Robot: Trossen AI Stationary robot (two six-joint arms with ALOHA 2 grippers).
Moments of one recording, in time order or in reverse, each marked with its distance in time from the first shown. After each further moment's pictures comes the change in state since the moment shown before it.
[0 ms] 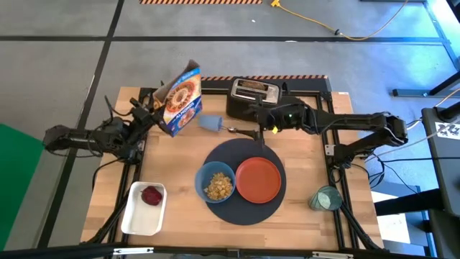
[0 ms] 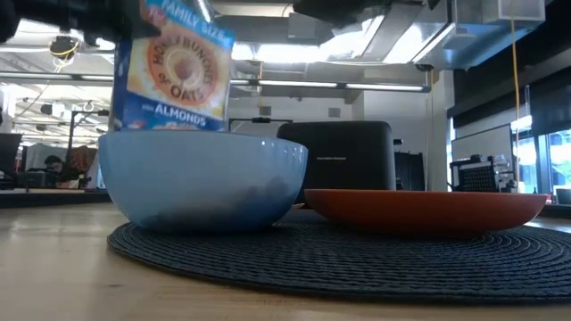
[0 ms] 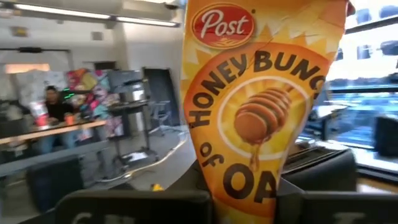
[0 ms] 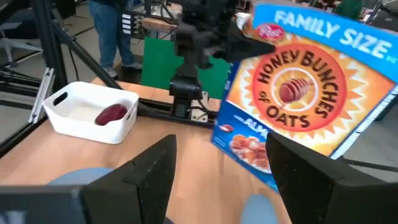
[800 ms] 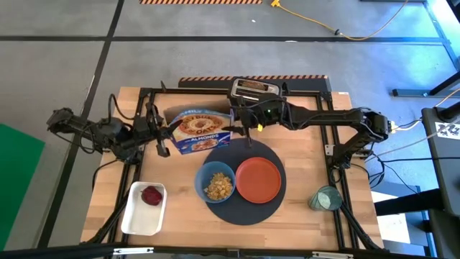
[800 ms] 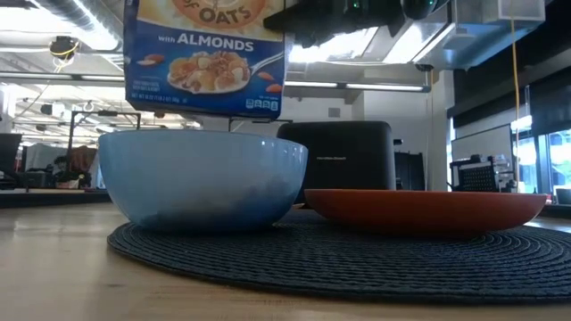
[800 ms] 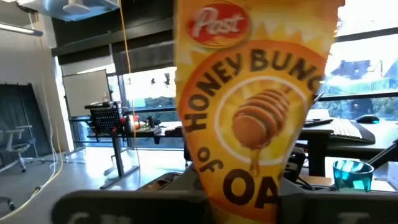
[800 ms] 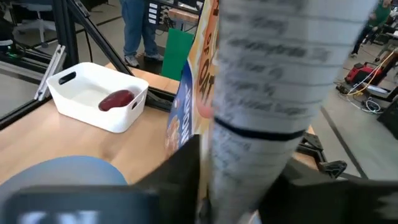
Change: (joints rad) left arm -0.297 0.224 0.300 -0.120 0.239 -0.098; right arm -0.058 0.219 0.104 0.076 -0.181 -0.105
